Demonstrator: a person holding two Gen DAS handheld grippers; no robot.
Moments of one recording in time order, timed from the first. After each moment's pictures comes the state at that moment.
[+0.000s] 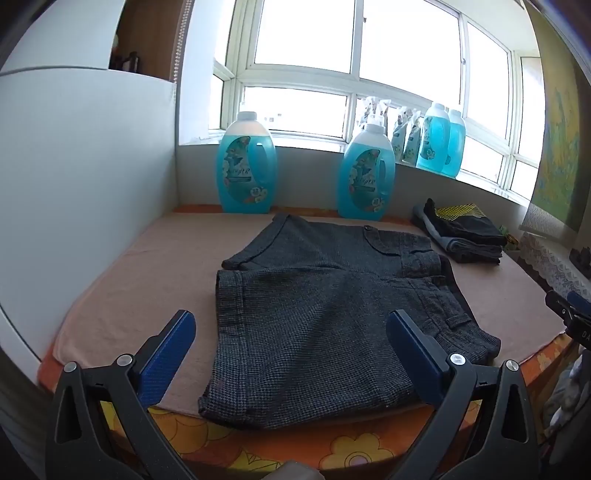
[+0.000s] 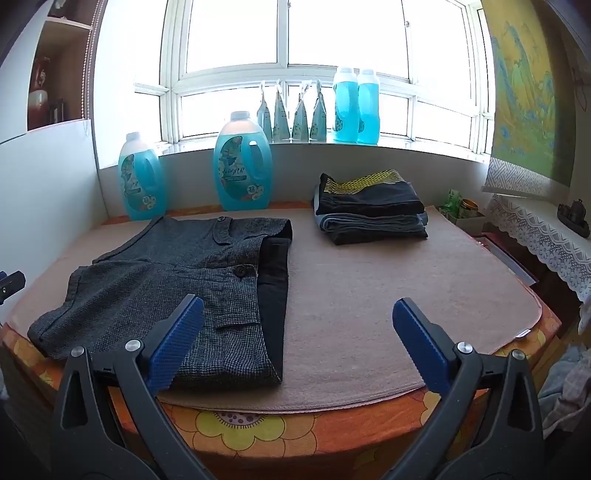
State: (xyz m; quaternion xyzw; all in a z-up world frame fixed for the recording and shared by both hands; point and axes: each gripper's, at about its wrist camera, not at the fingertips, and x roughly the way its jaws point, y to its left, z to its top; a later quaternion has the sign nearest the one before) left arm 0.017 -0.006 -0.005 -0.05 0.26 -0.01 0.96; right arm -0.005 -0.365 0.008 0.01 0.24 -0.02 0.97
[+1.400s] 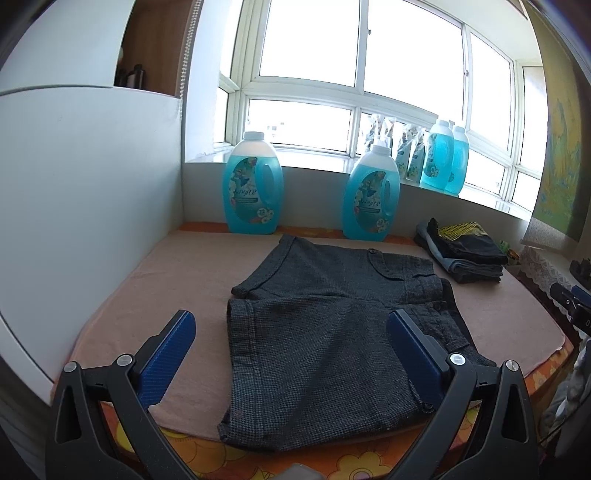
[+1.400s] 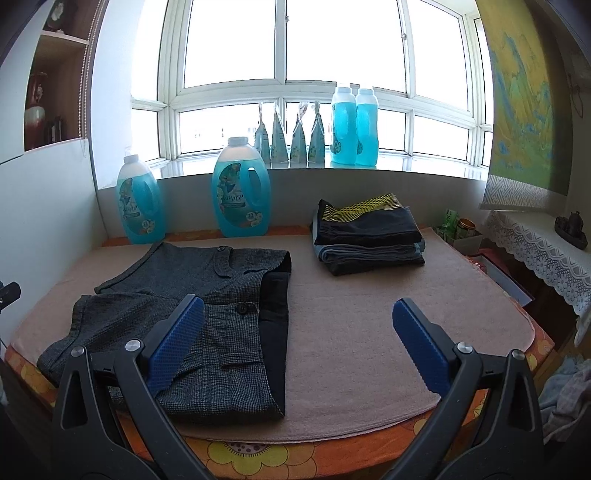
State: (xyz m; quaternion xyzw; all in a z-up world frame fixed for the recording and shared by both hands) left arm 0.024 0.008 0.022 -0.05 0.24 -0.01 0.97; right arm 0.013 -0.361 0.049 -0.01 0.22 -0.03 0.98
